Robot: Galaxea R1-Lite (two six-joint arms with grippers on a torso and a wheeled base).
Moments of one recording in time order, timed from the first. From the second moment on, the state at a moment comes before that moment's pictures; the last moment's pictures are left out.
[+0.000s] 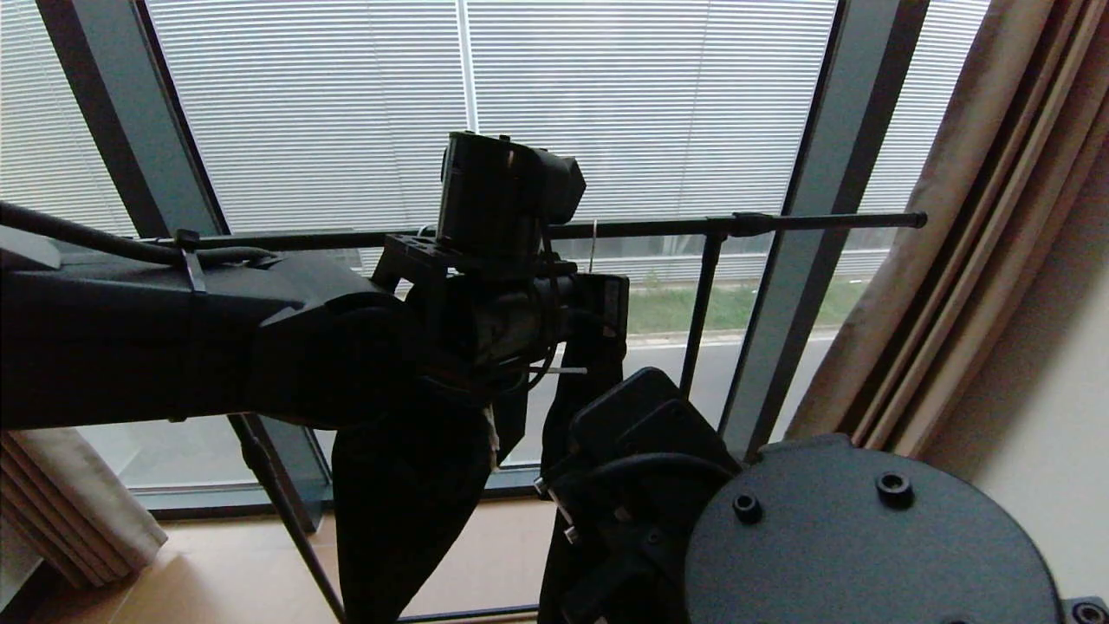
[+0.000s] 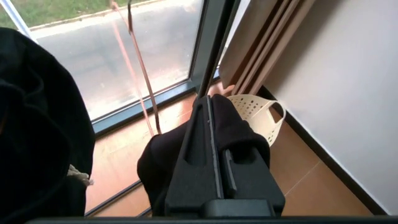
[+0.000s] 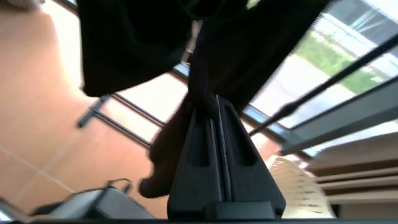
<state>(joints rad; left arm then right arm) -0.76 1.92 -1.44 -0.16 0.16 -0.20 1.27 1.68 -1.01 -0.10 -0.76 0.18</state>
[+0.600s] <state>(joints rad) -0.70 1.86 -1.33 -0.12 0.16 -0.19 0.98 1.48 -0.94 0.18 -0.69 0.24</state>
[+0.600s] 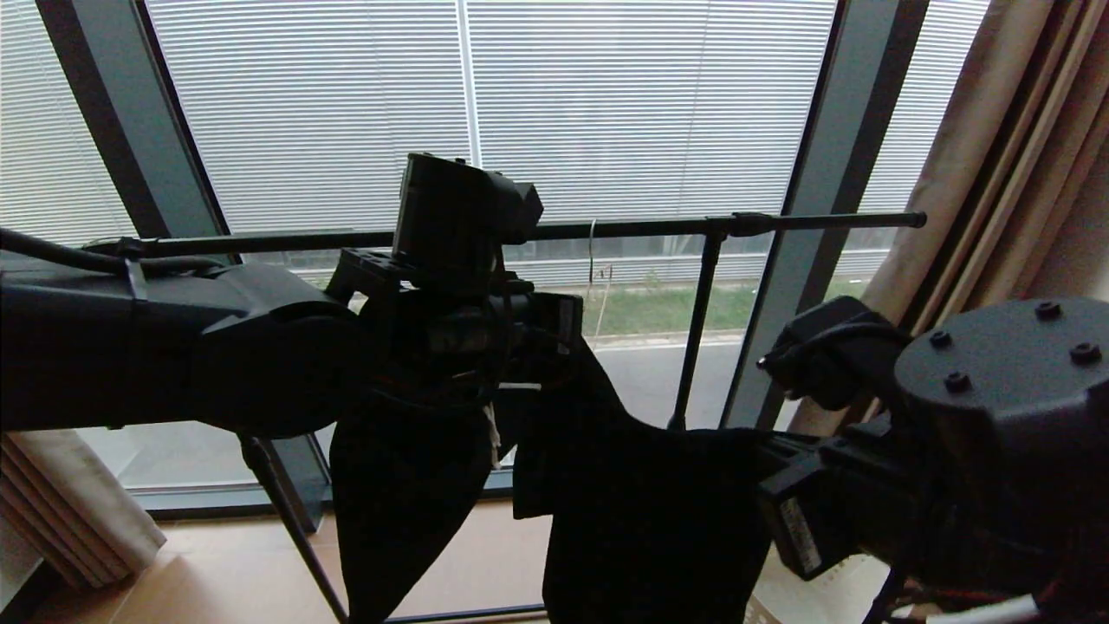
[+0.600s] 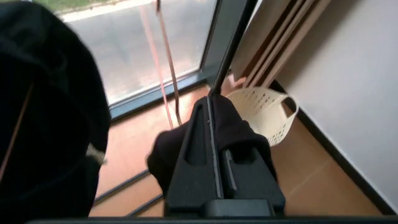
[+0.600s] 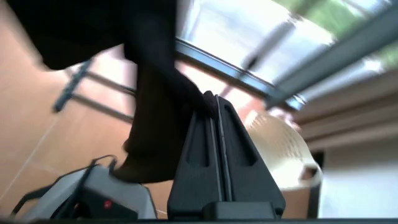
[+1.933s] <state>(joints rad) -1.04 1.73 -1.18 0.16 0.13 -0.43 0.82 1.94 -1.54 0.08 -0.56 0.25</state>
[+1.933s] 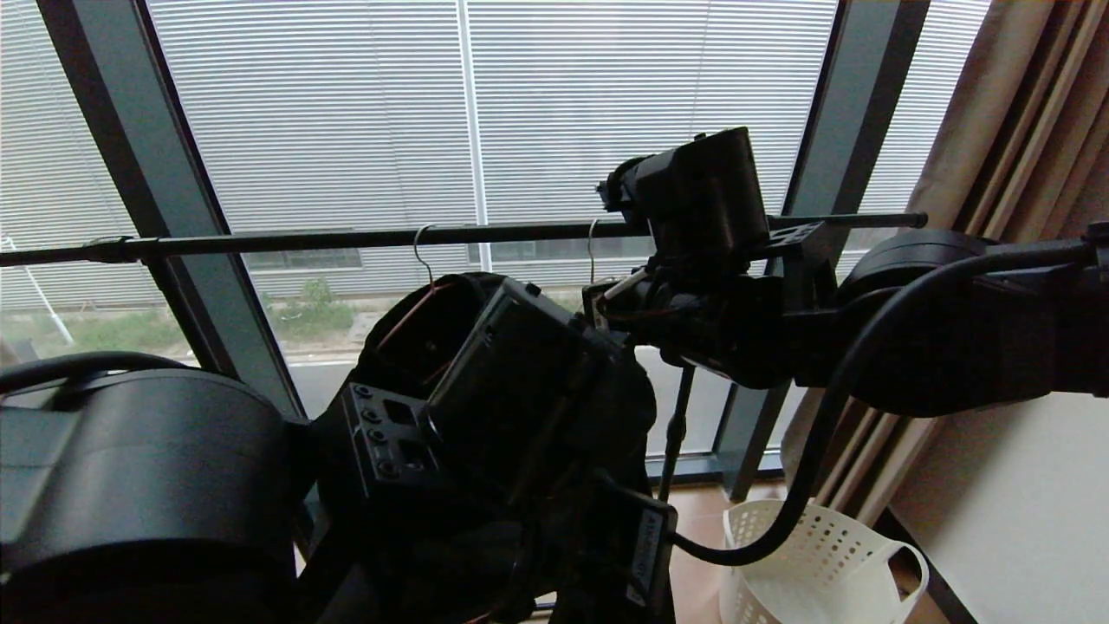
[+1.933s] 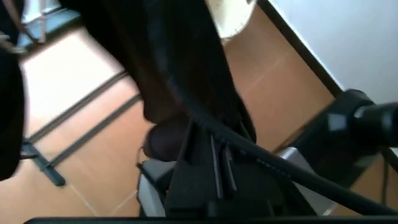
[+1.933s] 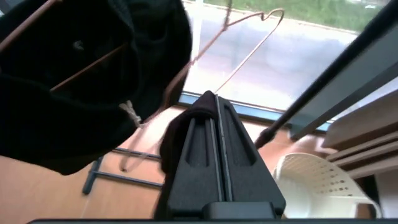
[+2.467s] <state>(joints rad) -0.96 1.72 -1.13 0.15 0.13 -0.46 0.77 1.86 -1.43 0.08 -0.54 0.30</state>
